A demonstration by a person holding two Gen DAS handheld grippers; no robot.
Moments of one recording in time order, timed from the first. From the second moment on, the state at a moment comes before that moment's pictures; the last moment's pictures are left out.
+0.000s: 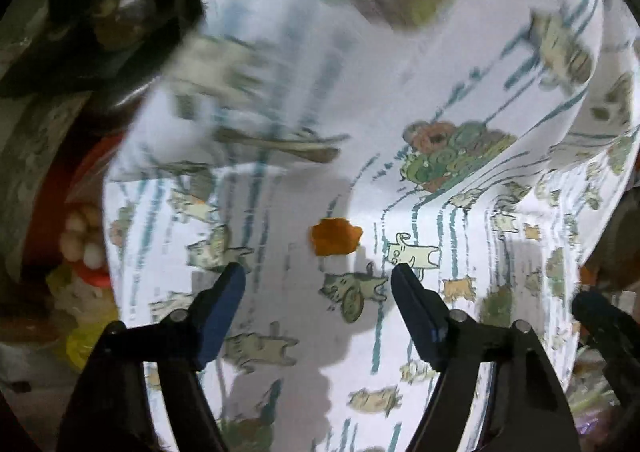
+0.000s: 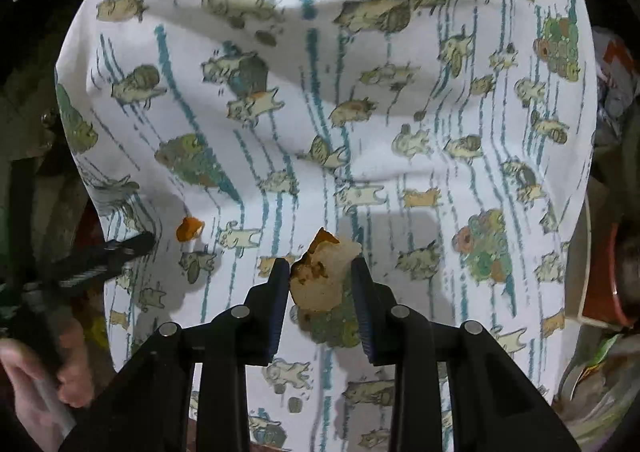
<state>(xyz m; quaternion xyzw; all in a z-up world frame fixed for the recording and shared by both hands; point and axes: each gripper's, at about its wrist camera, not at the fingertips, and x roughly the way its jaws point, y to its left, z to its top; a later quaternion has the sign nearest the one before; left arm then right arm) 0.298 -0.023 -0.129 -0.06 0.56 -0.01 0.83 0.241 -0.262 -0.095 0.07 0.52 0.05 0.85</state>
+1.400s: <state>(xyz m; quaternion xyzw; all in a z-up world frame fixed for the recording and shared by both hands) 0.166 -0.048 0.026 0.04 0.39 -0.05 0.92 0.146 -0.250 0.006 0.02 0.41 0.08 0.91</state>
